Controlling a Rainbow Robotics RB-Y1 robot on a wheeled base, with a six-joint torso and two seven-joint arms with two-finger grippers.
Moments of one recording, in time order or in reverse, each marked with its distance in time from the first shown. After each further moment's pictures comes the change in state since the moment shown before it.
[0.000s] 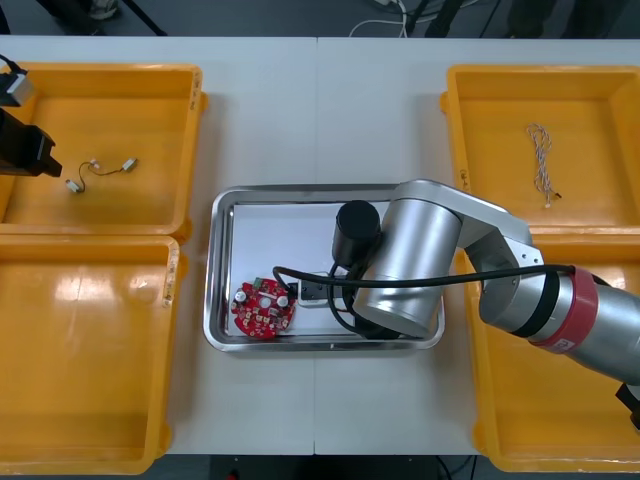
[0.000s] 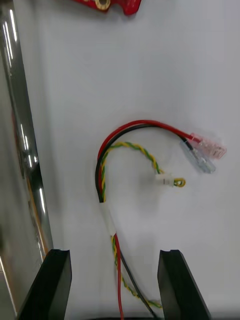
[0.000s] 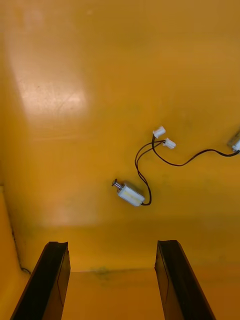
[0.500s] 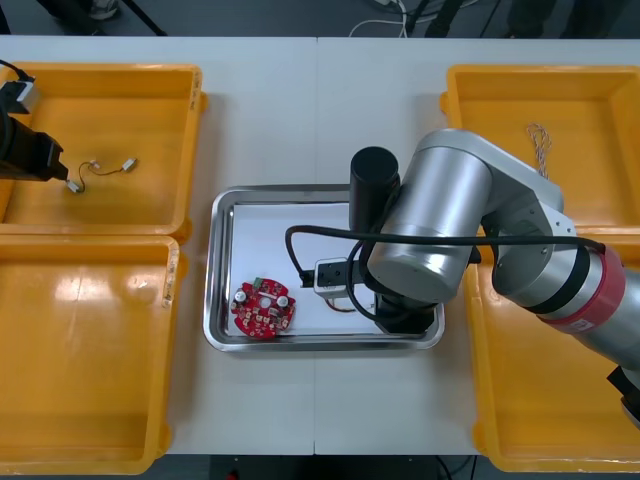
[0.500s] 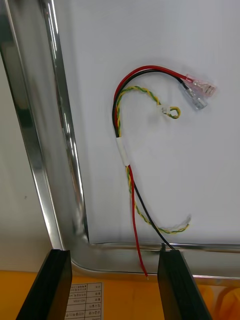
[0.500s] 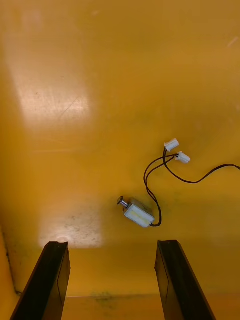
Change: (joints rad) right arm -0.006 0.009 -0.165 -0.092 -0.122 0.259 0.000; left arm -0.003 -0.008 -0.051 0.063 0.006 -0.099 0.000
